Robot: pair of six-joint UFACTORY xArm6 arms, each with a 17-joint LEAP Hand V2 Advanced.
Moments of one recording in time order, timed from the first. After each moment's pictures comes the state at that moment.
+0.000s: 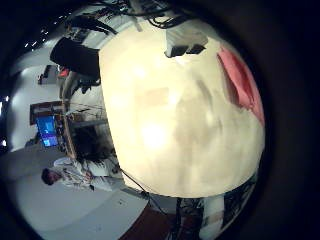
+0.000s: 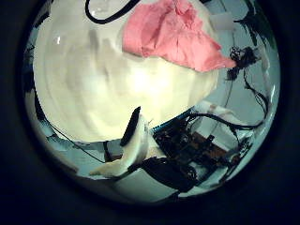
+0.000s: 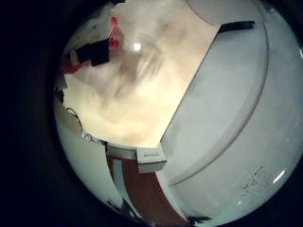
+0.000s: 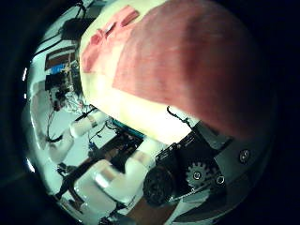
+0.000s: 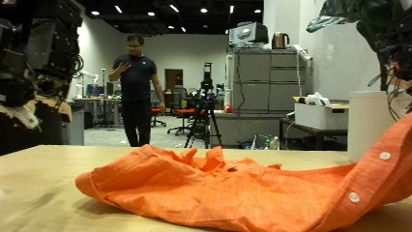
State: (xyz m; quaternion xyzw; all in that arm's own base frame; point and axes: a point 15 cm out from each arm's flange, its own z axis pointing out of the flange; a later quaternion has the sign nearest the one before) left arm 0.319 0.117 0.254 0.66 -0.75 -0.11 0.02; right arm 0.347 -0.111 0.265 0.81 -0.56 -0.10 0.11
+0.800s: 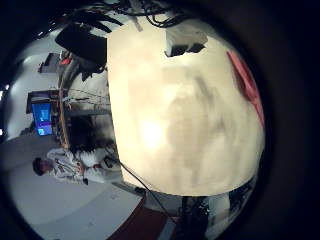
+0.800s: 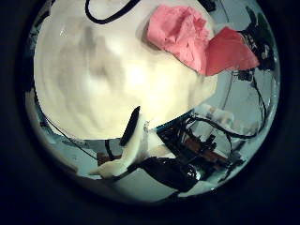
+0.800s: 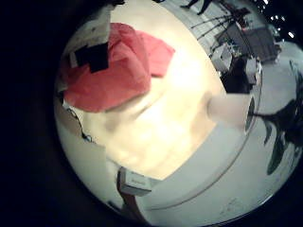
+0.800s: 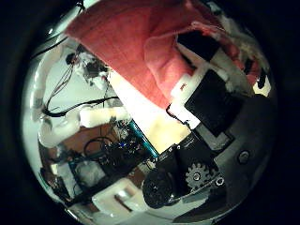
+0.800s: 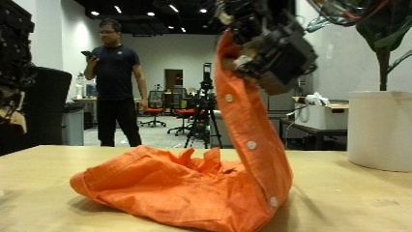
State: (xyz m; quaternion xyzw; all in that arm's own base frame) left arm 0.284 0.172 0.233 0.70 -0.70 -0.10 0.04; right arm 0.416 0.210 0.323 0.95 -0.32 -0.03 -0.02
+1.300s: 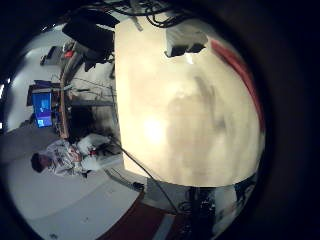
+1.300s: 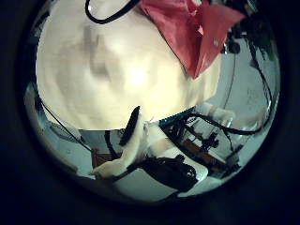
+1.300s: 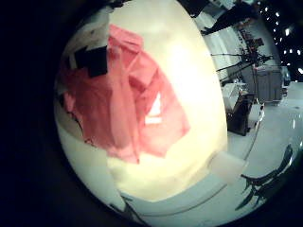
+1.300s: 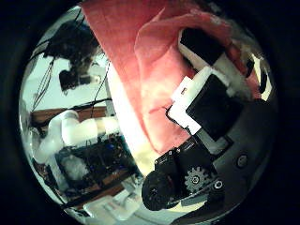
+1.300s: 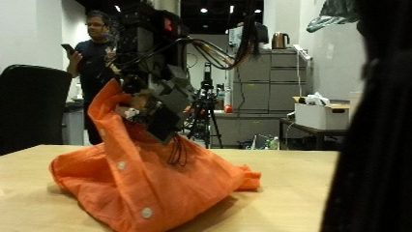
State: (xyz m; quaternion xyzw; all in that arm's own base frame) left arm 0.239 0.188 0.237 0.71 -0.69 -0.11 0.04; right arm 0.467 0.390 0.241 0.97 -0.23 0.00 -0.03
